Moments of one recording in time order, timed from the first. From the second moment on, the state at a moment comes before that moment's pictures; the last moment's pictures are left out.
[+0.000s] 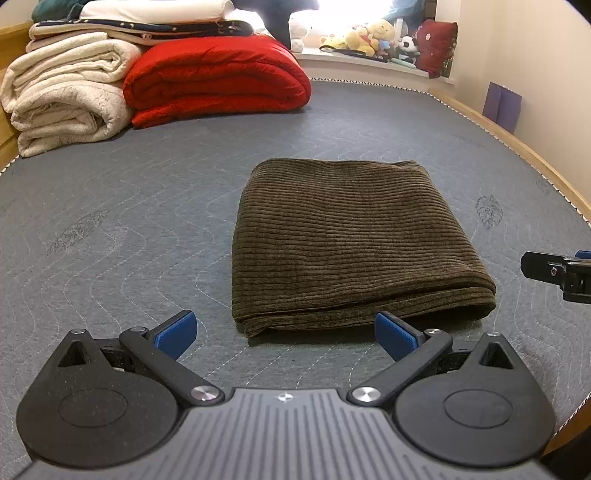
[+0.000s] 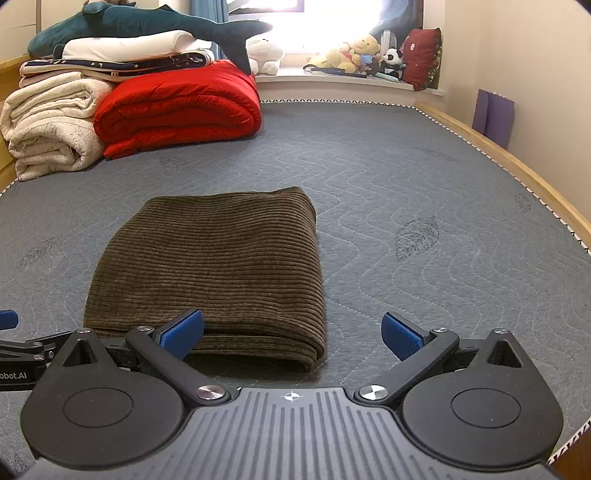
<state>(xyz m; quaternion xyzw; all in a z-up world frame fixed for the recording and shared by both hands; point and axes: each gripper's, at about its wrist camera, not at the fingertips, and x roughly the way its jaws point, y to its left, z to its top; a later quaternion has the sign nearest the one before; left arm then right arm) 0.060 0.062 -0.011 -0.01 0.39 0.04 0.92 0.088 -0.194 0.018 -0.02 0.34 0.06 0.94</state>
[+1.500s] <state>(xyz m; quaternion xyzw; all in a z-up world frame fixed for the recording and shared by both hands) 0.056 0.059 -0.010 -0.01 0.37 0.04 0.93 0.088 -0.194 0.015 -0.04 0.34 0.07 0.94</state>
